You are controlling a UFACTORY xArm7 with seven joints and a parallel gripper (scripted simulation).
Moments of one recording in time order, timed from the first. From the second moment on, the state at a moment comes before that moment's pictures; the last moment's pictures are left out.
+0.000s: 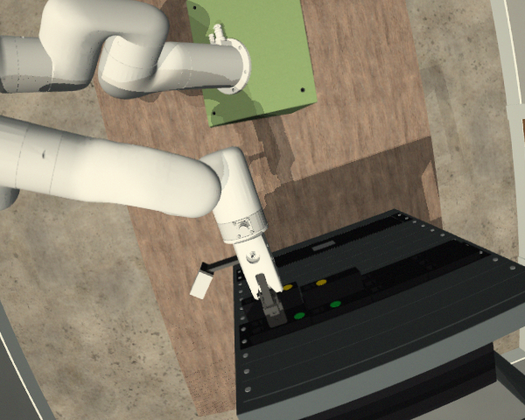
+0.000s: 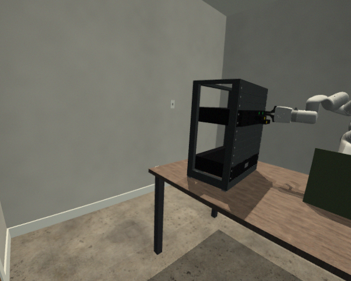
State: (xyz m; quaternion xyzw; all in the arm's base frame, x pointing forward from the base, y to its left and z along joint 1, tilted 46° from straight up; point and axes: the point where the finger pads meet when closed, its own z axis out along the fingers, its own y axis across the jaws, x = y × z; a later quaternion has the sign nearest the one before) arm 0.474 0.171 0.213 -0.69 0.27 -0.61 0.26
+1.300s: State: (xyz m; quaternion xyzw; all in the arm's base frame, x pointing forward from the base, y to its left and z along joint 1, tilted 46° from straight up) arm 0.423 0.169 0.217 -0.69 0.27 -0.61 0.26
